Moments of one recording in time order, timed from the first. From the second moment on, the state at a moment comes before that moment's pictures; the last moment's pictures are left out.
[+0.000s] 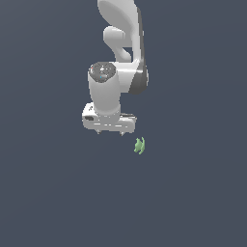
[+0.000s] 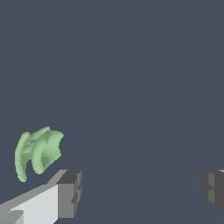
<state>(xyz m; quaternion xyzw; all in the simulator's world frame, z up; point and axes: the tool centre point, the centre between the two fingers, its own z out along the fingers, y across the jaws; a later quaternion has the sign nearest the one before) -0.004 -0.056 0.157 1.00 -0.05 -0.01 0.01</state>
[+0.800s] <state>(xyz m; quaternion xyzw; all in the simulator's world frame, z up) -0.003 0.046 0.109 0.99 -0.10 0.00 0.00</state>
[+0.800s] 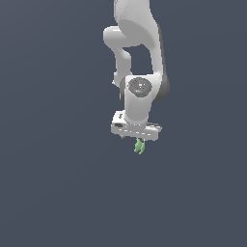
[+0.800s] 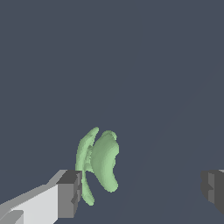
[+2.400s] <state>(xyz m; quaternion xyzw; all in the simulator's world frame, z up) -0.009 0.086 0.041 0.99 -0.12 0.00 0.00</state>
